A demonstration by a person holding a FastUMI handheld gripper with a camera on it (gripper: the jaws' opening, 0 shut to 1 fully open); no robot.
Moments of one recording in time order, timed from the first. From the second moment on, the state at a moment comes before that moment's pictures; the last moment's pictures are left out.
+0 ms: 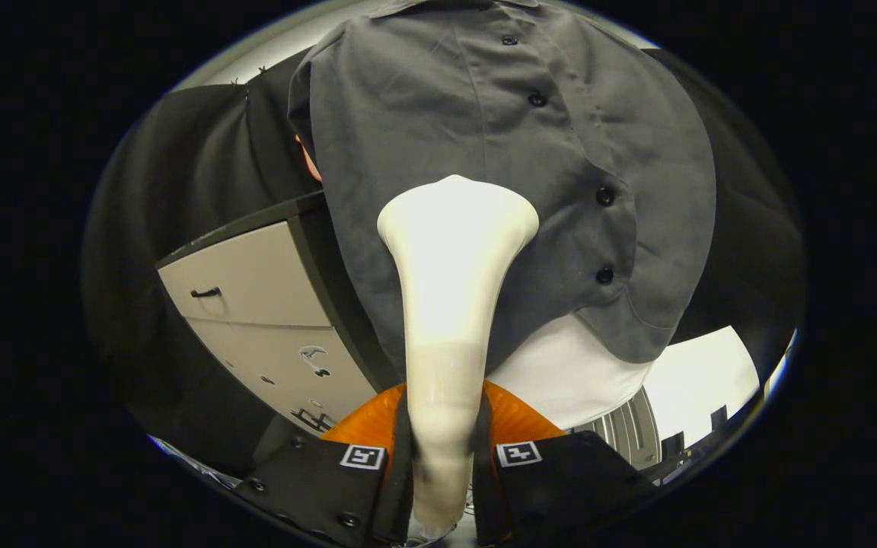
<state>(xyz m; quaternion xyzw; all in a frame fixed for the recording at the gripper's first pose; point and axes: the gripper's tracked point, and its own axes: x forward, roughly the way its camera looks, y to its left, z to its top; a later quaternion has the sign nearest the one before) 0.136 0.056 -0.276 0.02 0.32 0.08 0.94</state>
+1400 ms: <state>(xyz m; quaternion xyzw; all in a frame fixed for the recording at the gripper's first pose) 0.224 -0.114 -0.010 0.00 0.16 0.03 0.99</state>
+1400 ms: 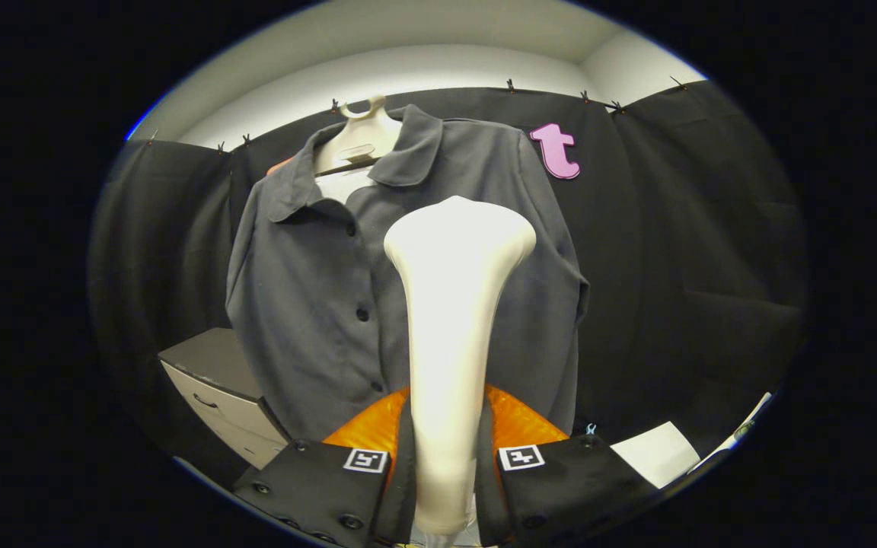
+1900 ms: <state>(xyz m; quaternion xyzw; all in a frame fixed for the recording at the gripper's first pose) 0.267 -0.118 -0.002 0.00 0.15 0.04 0.99</state>
